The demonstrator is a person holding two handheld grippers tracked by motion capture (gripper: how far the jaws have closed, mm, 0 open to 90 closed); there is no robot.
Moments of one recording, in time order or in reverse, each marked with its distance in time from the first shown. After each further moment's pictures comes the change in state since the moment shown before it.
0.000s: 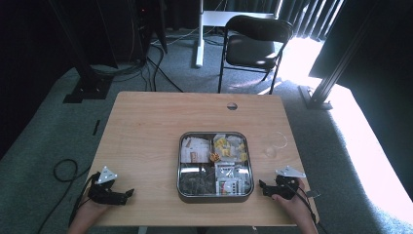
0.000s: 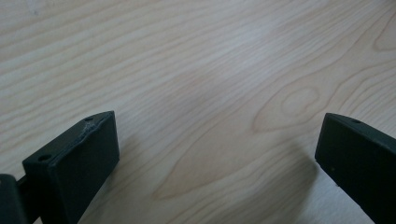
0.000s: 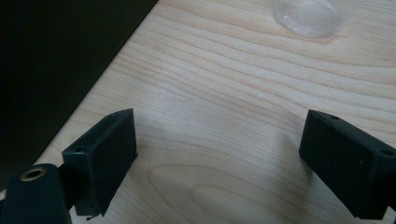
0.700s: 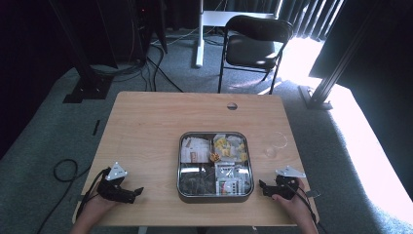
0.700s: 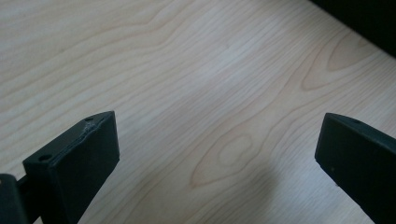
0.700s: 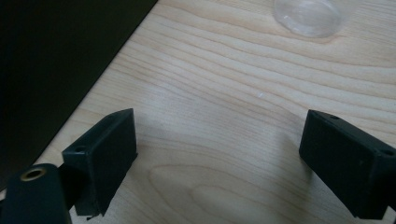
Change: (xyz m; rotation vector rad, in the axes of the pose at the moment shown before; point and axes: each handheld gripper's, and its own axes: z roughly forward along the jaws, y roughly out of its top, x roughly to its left) left arm -0.022 0.030 -0.001 -0.019 -0.090 0.084; right arm 0.000 0.000 0.000 0.000 0.000 0.002
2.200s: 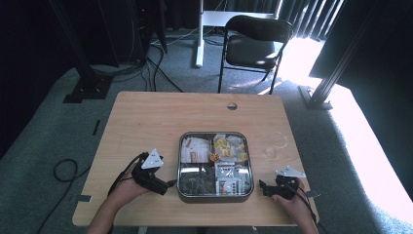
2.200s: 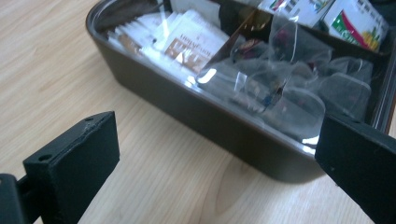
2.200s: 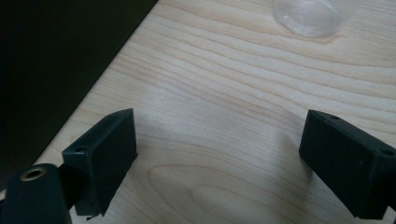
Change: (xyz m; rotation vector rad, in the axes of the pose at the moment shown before) left arm -0.065 0.098 0.021 -0.088 -0.172 0.244; right arm 0.000 0.000 0.000 0.000 -0.001 -0.001
